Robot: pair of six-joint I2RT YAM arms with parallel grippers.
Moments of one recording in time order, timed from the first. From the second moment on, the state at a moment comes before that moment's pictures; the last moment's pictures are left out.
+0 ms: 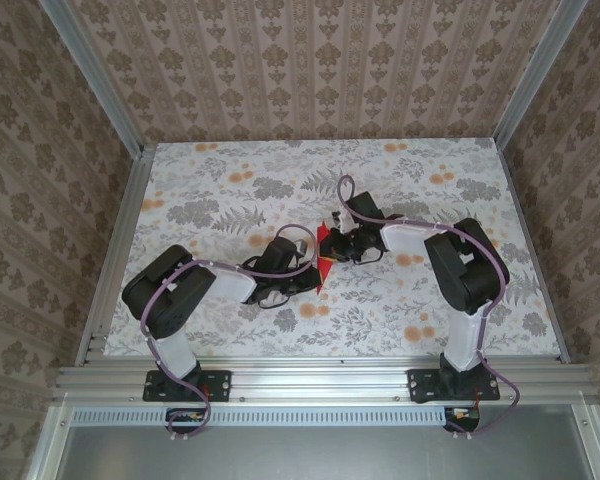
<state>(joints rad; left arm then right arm) -0.80 1.76 0.66 0.35 0.35 -0.91 0.45 1.90 1.09 -0.19 -0.60 0.64</state>
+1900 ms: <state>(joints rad) -0.79 1.61 0.60 0.32 0.34 -0.93 0.54 1.91 0.95 0.06 -0.41 1.04</state>
